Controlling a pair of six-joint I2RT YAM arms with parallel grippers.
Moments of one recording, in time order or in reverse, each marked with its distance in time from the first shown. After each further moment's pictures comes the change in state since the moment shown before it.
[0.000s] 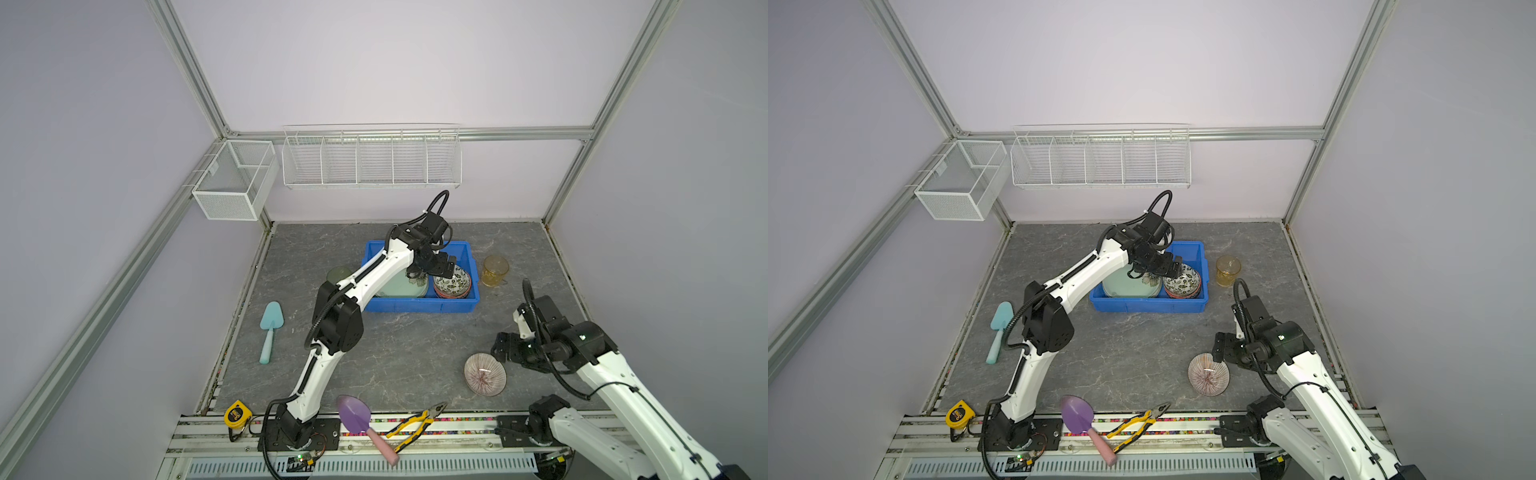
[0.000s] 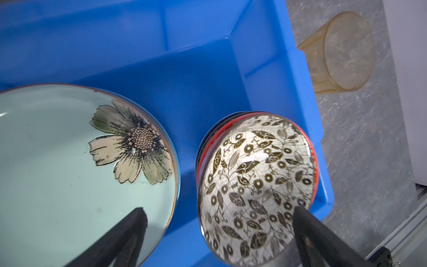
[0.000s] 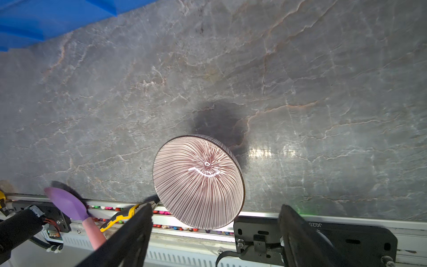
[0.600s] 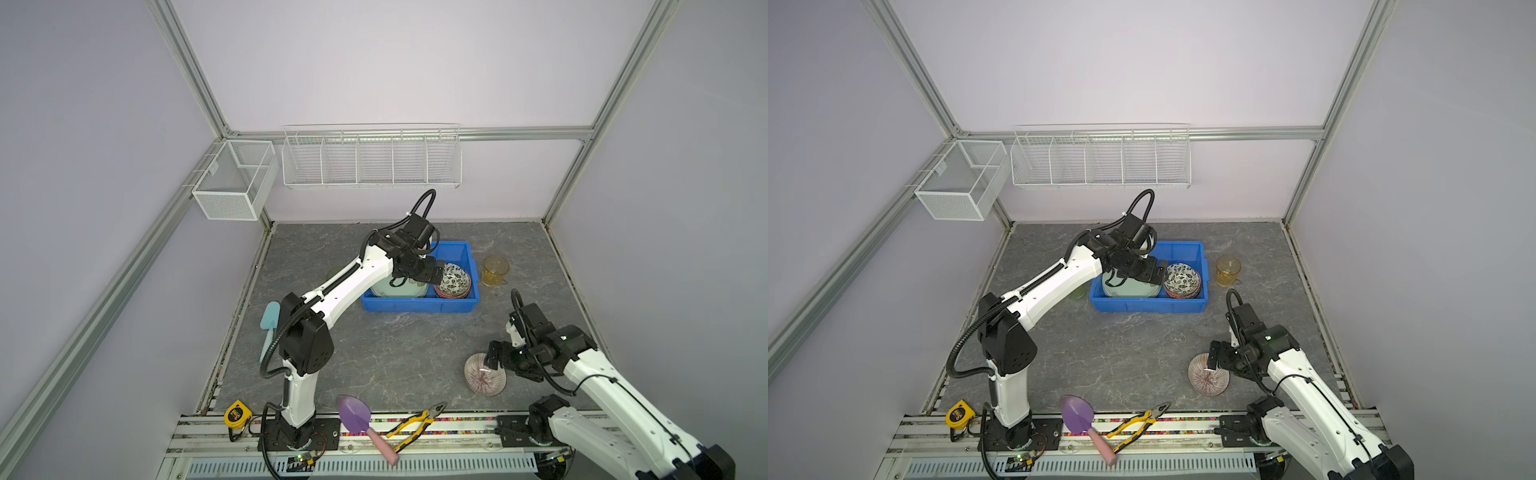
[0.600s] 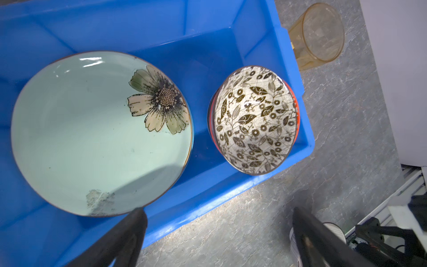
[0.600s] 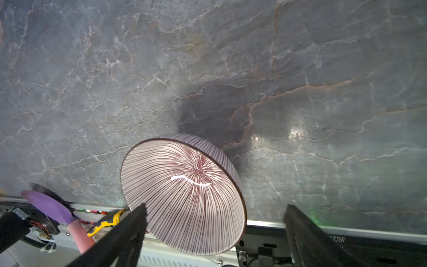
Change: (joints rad) left arm 0.002 -0.303 -0.354 0.062 -0.028 0.000; right arm -0.001 0.039 -0.156 0.120 -0.056 0.032
